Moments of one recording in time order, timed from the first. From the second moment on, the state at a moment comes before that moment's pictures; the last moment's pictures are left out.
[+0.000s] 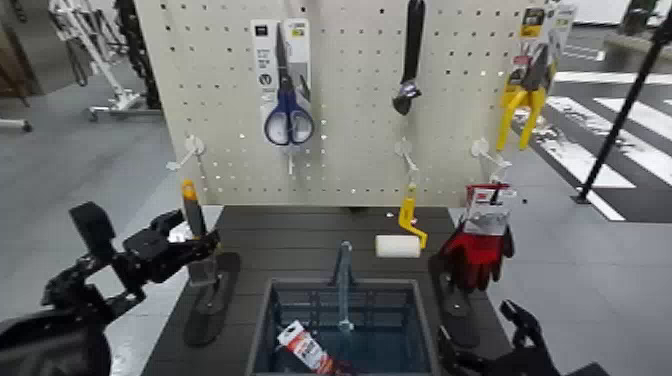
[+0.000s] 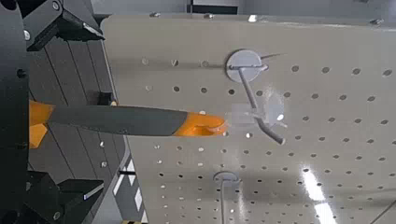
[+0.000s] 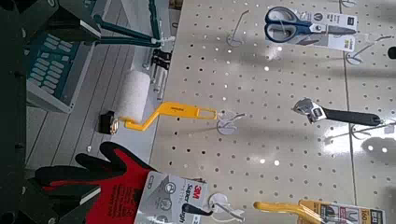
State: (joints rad) left arm -0.34 0.16 0.24 -1.17 0.15 -0.04 -0.91; right arm 0.39 -0.19 0.06 -1.84 -0.02 -0.28 0.17
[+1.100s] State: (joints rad) left arm -0.42 0.17 0.18 -1.10 0.03 -0.07 -0.92; right arm 0.38 -0.19 0.06 -1.83 -0.03 -0.28 0.18
